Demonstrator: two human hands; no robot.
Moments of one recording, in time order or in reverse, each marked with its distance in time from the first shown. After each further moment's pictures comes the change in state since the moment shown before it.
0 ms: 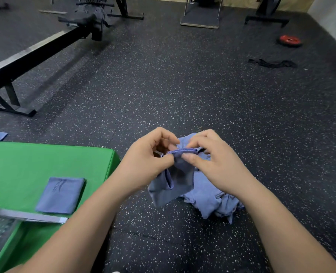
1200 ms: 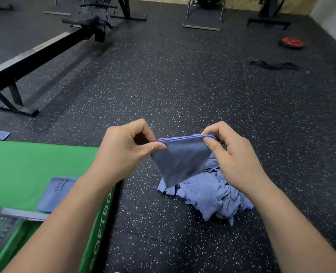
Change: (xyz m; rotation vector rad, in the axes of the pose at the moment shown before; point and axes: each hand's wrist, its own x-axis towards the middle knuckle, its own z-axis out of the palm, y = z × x) left_hand 0.003 -0.002 -0.048 0.409 0.256 0.191; right_hand -0.005 -0.005 -0.021 0.033 0.155 -0.027
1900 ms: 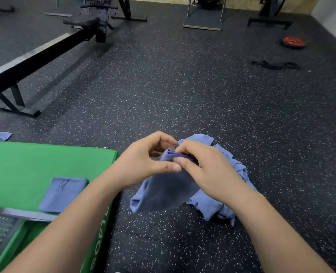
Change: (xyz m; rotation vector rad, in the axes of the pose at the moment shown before) left_hand -0.005 -0.015 0.030 -0.371 -0.422 -0.091; right_hand -0.002 -0.007 0.040 -0.040 -0.245 -0.080
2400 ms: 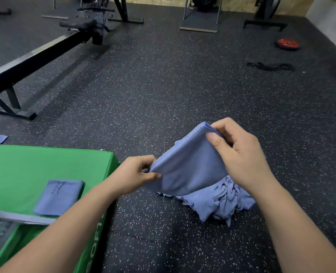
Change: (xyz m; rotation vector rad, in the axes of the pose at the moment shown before) left_hand 0.005 -0.075 0.008 0.336 -0.063 -0.141; right_hand -0.016 0.012 -0.060 0.098 0.336 0.051
